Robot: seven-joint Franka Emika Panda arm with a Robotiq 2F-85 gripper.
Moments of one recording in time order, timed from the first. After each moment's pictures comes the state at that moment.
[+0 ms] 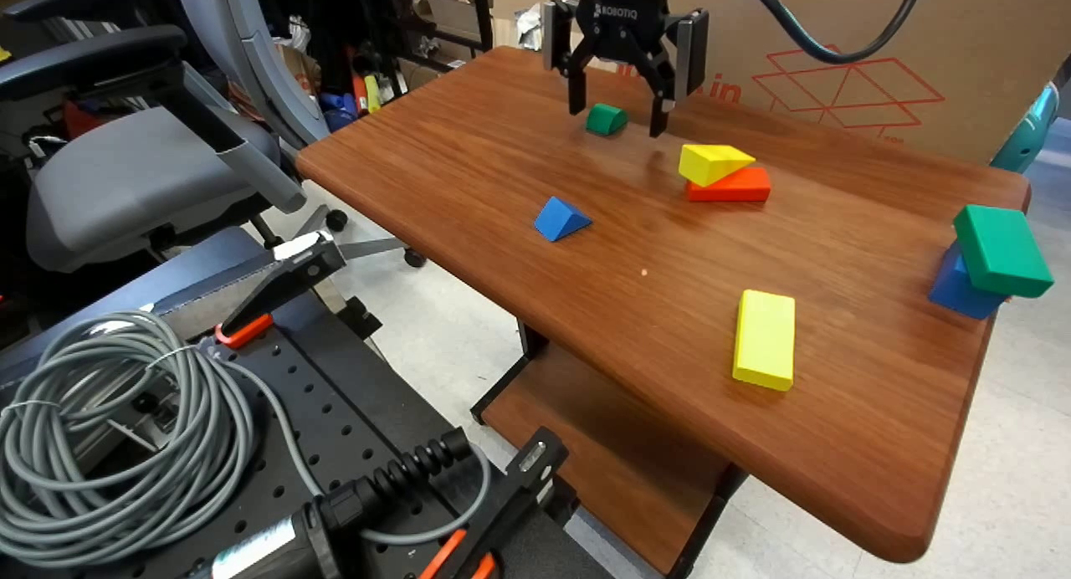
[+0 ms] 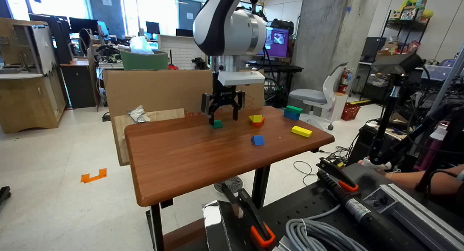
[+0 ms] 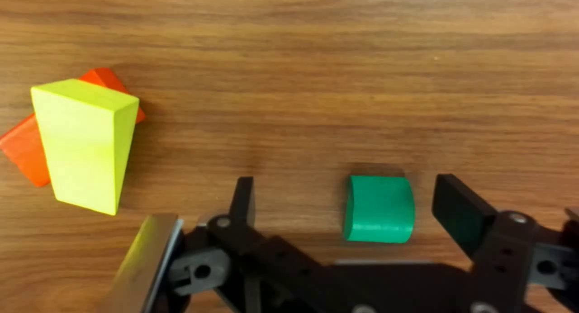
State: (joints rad) arm 0.05 0.68 0.02 -1.79 -0.07 2.44 0.03
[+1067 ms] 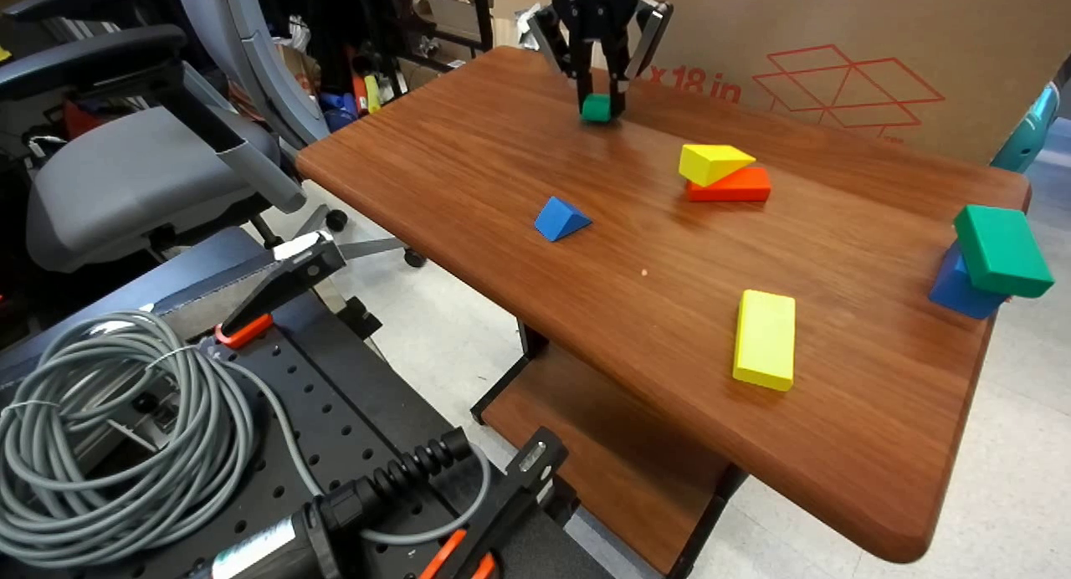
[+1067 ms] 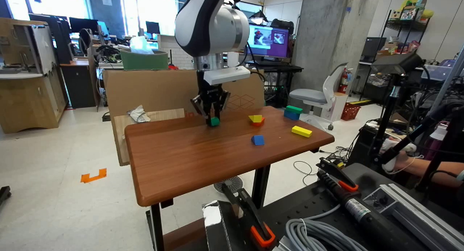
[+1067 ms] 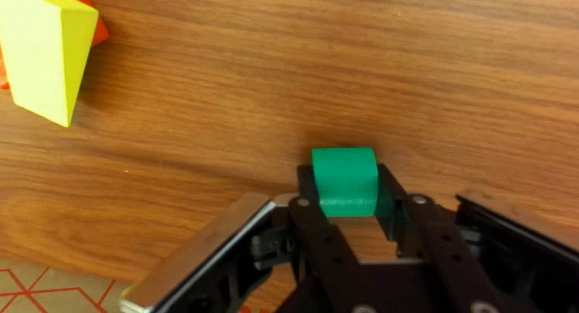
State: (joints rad) arm 0.14 0.71 0.00 -1.71 -0.18 2.41 0.05
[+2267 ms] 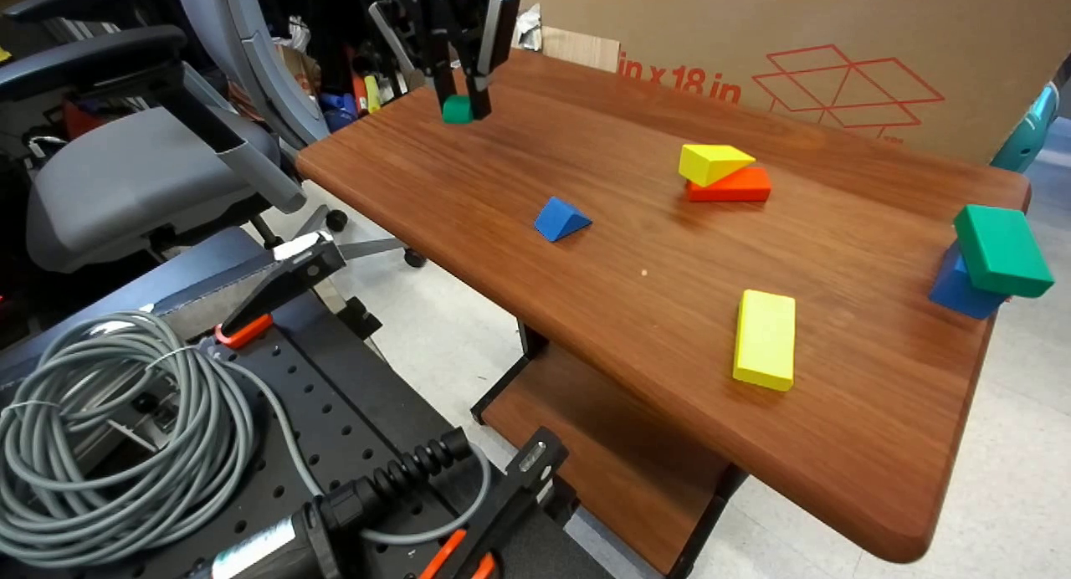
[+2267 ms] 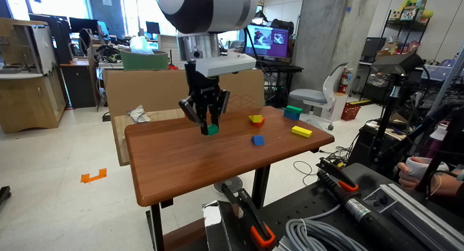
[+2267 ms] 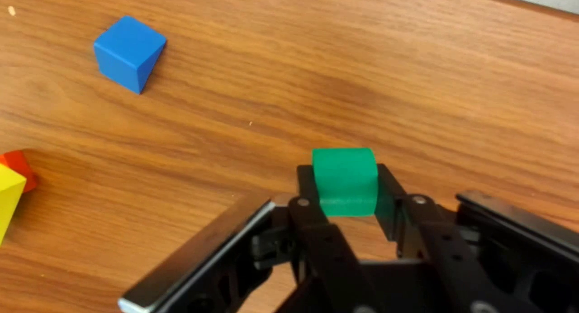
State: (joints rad) arm 0.23 0.42 0.06 -2.10 -0.21 2.41 0.14
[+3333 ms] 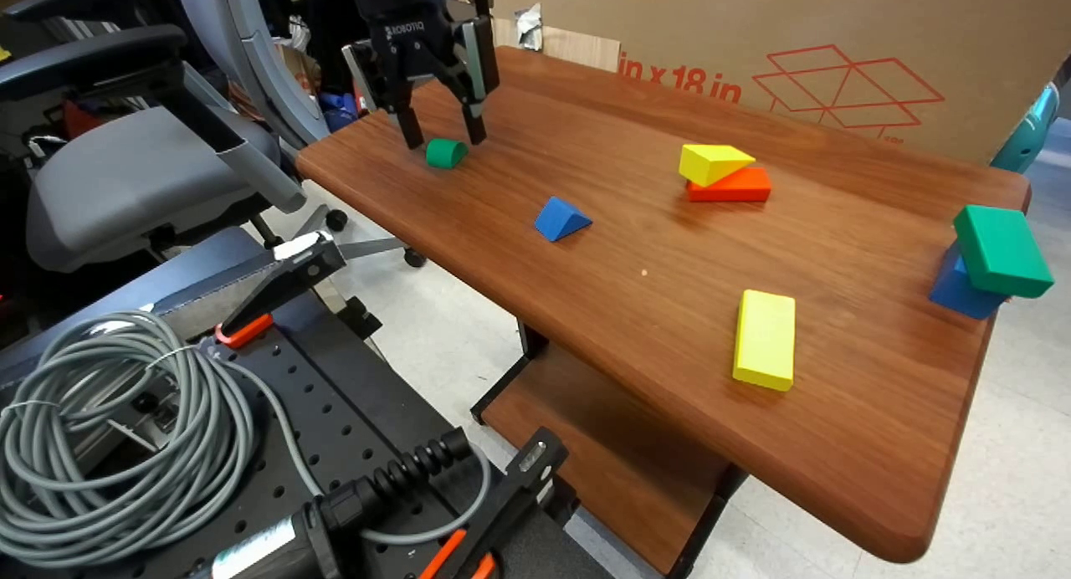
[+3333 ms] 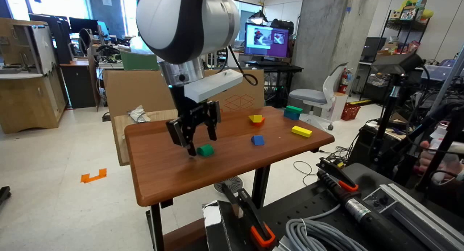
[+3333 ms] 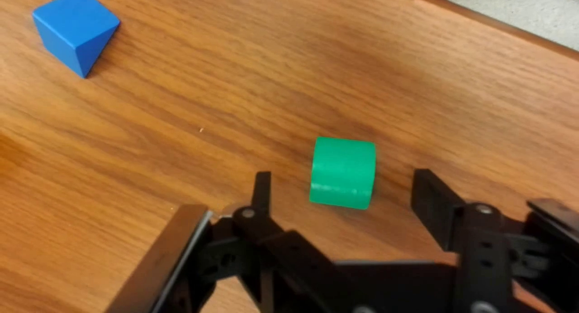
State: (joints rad) arm 0.30 0.50 0.05 -2.08 -0.33 2.41 0.17
